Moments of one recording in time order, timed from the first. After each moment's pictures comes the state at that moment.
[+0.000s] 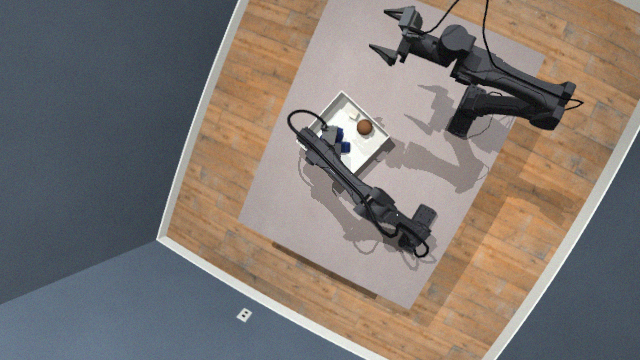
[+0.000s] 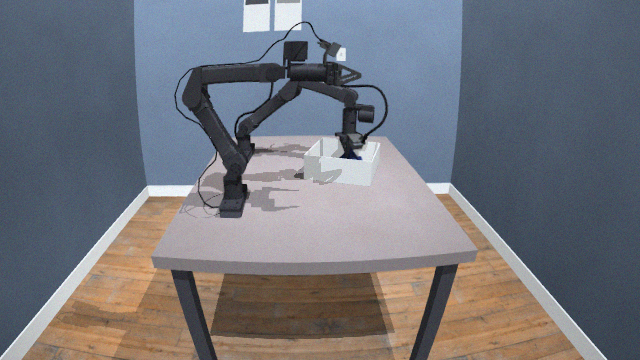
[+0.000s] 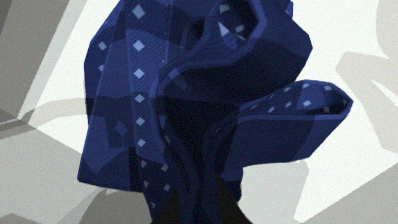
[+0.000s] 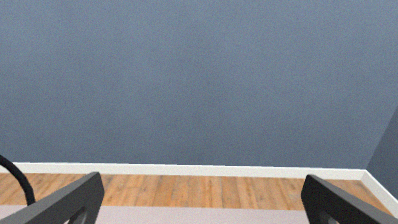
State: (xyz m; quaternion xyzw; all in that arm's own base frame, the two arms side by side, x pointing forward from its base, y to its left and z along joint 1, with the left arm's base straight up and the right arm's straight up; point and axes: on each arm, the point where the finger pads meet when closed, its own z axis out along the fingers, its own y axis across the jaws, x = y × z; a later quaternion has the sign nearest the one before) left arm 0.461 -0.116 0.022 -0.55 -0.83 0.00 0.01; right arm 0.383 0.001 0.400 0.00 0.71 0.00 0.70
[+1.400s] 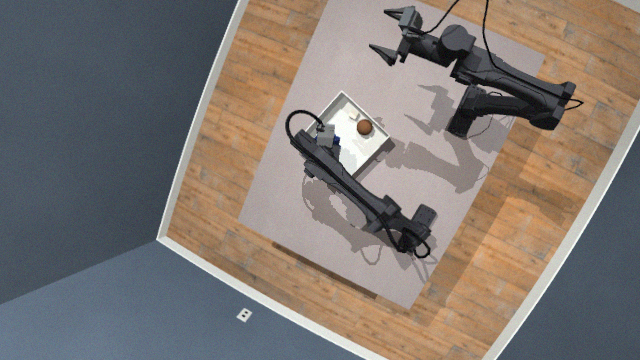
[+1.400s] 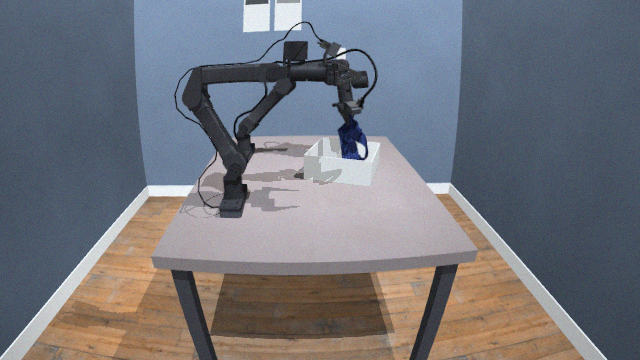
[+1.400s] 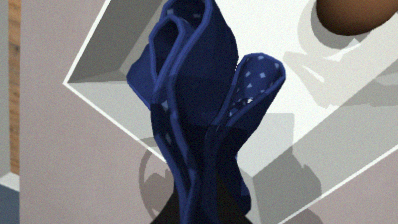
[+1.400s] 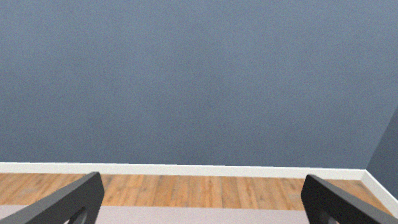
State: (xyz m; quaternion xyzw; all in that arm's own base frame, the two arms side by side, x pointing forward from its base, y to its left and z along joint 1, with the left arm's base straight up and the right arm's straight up) left arm 0.462 -0.116 0.155 -0.55 -0.83 -0.02 -0.07; right arm 0.383 0.001 0.400 0.00 0.71 0.00 0.70
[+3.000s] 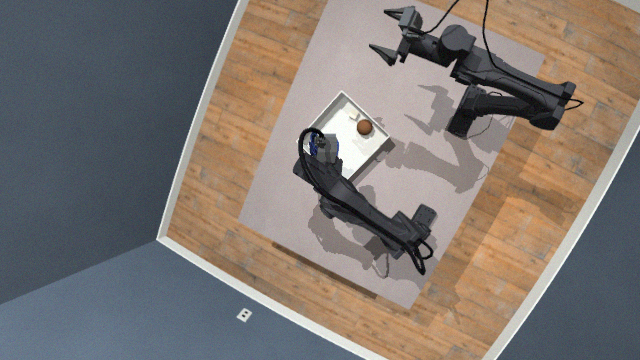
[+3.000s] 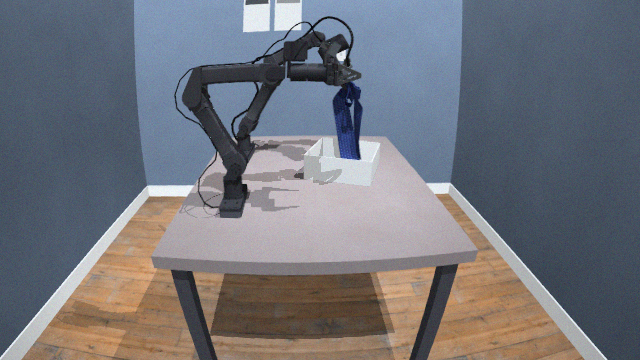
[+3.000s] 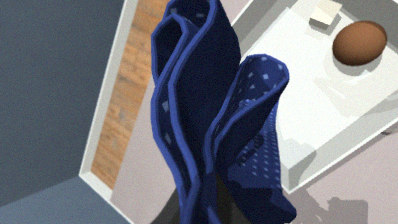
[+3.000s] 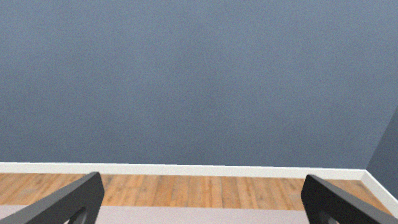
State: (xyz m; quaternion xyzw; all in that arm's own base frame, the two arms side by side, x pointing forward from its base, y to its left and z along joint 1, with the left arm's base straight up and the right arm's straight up) left arm 0.449 -0.098 0.305 -0.53 -0.81 -0.09 -0.24; right arm 0.383 0.001 0.400 0.00 0.71 0.00 0.70
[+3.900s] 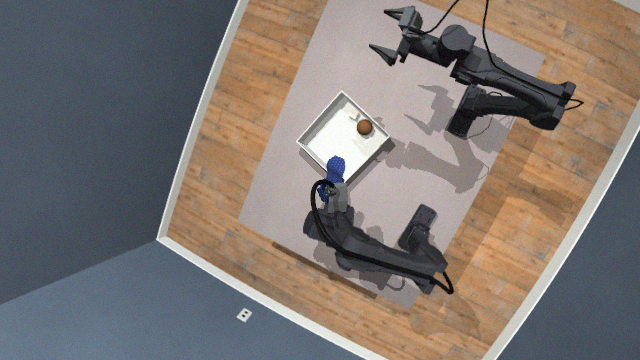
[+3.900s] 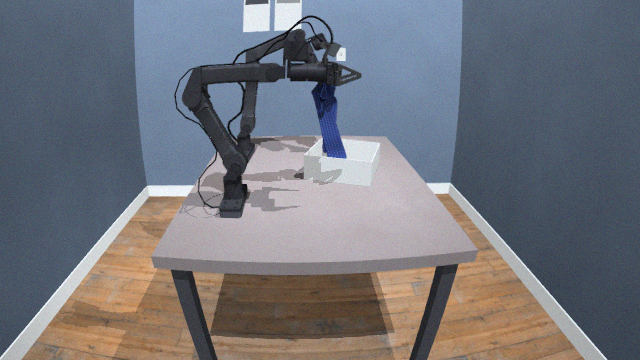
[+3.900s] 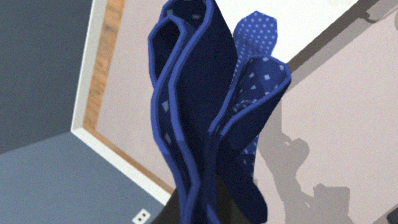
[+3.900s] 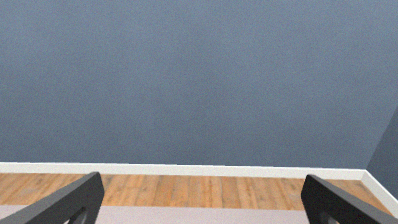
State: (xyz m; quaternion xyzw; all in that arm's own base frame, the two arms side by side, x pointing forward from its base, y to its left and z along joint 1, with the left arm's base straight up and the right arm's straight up) left arm 0.350 0.016 0.310 -0.52 -0.83 -0.12 -0.18; right arm 0.383 0.001 0.400 0.00 0.71 0.00 0.70
